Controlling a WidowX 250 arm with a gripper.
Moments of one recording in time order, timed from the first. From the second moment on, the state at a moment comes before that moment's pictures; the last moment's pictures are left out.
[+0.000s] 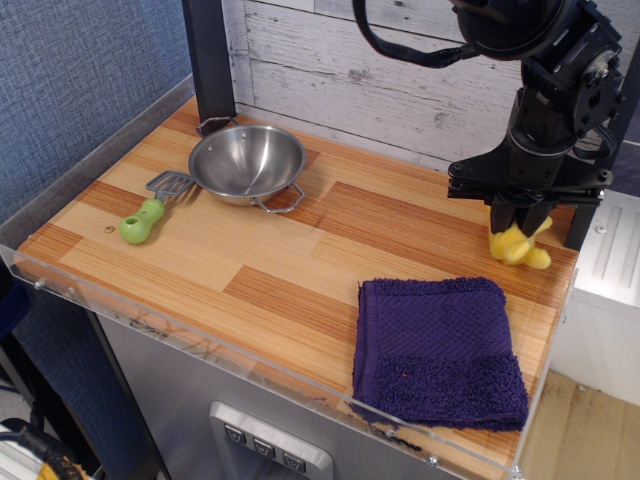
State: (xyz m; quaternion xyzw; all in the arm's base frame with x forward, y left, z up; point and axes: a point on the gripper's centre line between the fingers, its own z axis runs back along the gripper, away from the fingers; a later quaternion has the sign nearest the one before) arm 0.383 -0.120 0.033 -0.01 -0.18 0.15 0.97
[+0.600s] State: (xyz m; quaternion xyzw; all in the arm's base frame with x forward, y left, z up) arm 0.383 -0.127 0.088 -0.05 -0.21 0.08 0.97
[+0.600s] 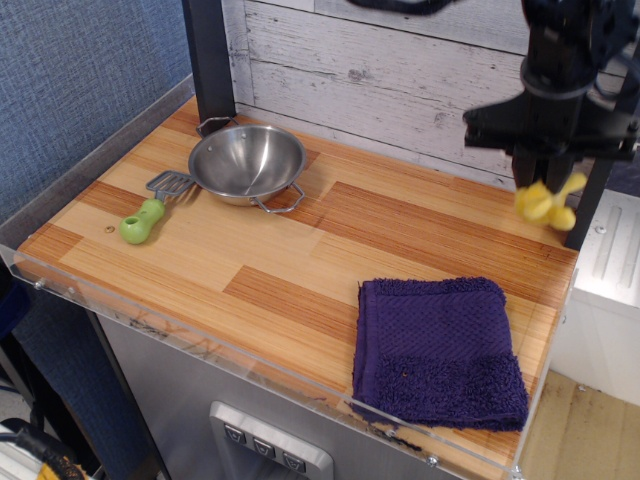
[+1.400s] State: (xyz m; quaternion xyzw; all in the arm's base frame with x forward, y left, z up) arm 0.294 -0.054 0.199 -0.07 -0.27 0.04 0.96
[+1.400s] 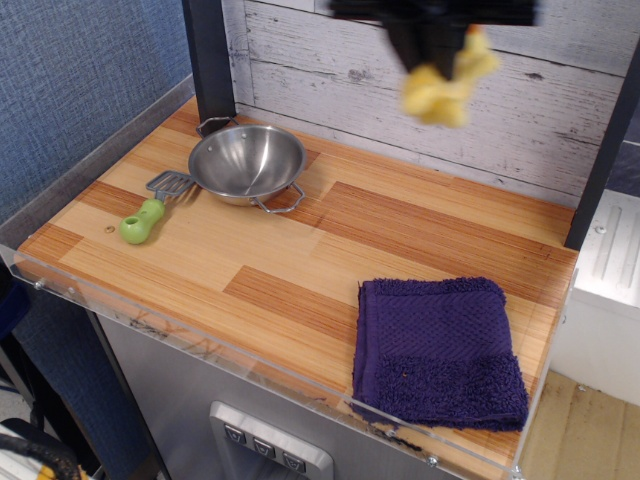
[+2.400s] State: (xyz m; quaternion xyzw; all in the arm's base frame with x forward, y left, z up) arm 0.253 0.045 0.145 -0.03 -0.22 0.01 0.98
